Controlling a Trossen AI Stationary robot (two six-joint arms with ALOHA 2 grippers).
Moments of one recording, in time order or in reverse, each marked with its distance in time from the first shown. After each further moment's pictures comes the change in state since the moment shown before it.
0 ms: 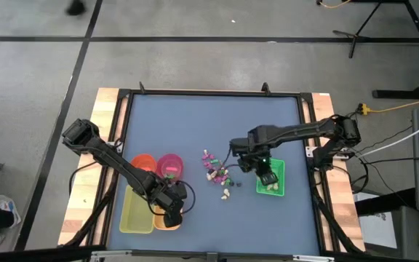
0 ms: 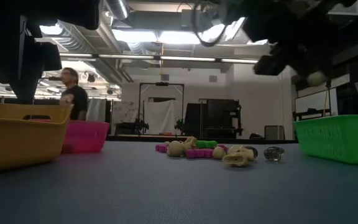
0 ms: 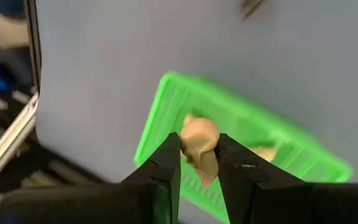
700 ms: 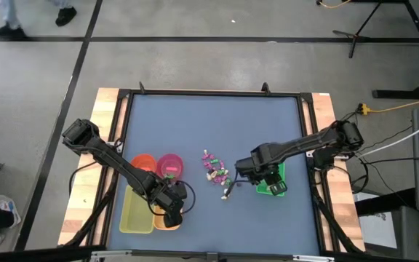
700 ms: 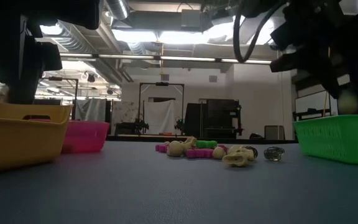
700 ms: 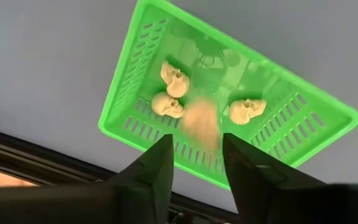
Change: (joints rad) left arm 0.000 0.000 0.000 0.001 -0.001 0.002; right arm 0.158 0.000 -0.062 -0.056 0.250 0.096
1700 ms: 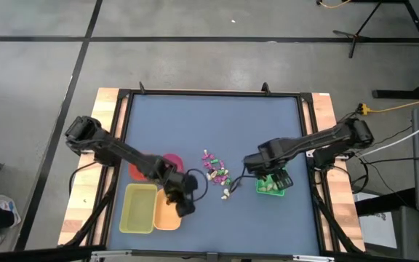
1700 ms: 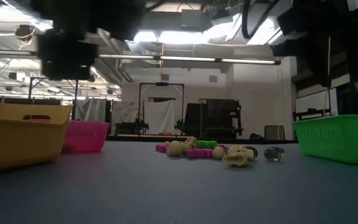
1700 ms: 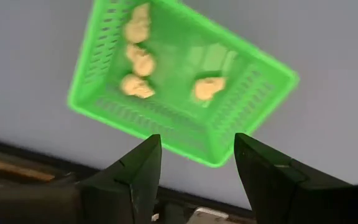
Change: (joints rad) left arm 0.211 0.000 0.000 0.191 0.366 -0.034; right arm 0.000 -0.138 -0.028 -0.024 0.140 -0.004
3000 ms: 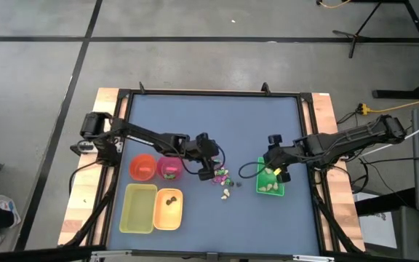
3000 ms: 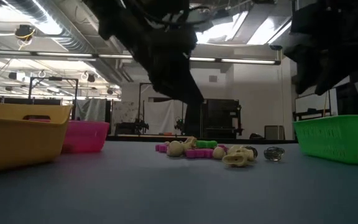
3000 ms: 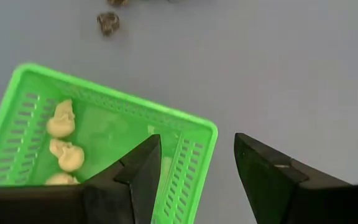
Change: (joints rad) left arm 0.314 0.125 0.000 0.347 -0.473 0.867; right arm 0.000 -0.489 -0.501 0.612 0.220 0.108
